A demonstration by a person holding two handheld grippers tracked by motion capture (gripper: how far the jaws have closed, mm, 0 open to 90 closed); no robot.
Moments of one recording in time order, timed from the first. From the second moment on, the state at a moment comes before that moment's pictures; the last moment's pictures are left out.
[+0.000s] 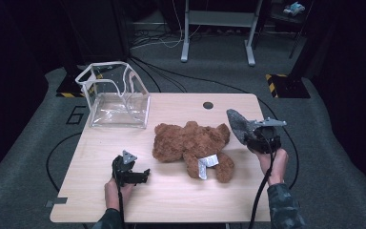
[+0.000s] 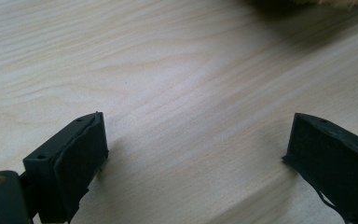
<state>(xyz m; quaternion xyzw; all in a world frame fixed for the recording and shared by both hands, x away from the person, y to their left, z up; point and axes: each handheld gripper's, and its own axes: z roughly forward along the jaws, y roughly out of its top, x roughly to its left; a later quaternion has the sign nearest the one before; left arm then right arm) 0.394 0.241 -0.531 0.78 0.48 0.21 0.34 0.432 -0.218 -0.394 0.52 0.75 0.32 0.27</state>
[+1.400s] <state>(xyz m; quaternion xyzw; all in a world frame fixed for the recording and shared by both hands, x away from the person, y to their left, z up) 0.394 0.242 -0.530 0.79 0.48 0.21 0.33 0.450 -0.075 -0.358 0.40 0.80 0.38 0.22</state>
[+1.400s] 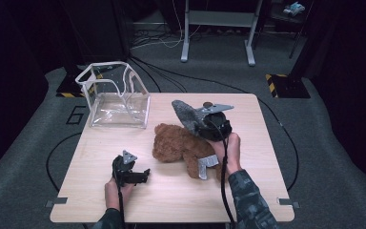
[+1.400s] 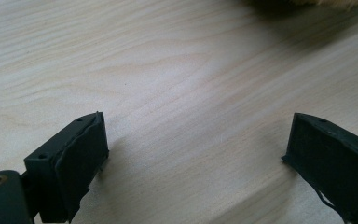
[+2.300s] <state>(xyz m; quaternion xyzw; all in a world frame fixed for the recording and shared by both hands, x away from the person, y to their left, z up) 0.394 0.241 -0.531 0.79 0.48 0.21 0.34 0.449 -0.012 -0.392 0.38 0.83 0.37 0.15</state>
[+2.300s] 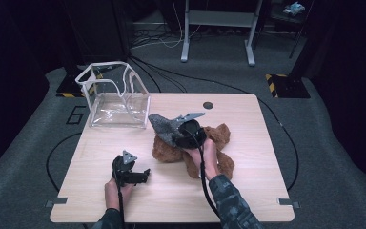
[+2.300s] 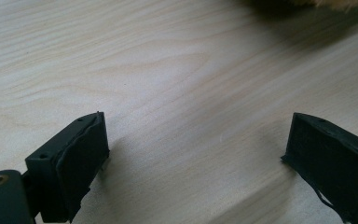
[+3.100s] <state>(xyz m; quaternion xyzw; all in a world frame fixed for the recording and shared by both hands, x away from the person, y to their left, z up) 0.394 0.241 -0.530 0.78 0.48 0.21 0.34 0.411 -0.009 -0.454 0.36 0.86 0.36 0.07</state>
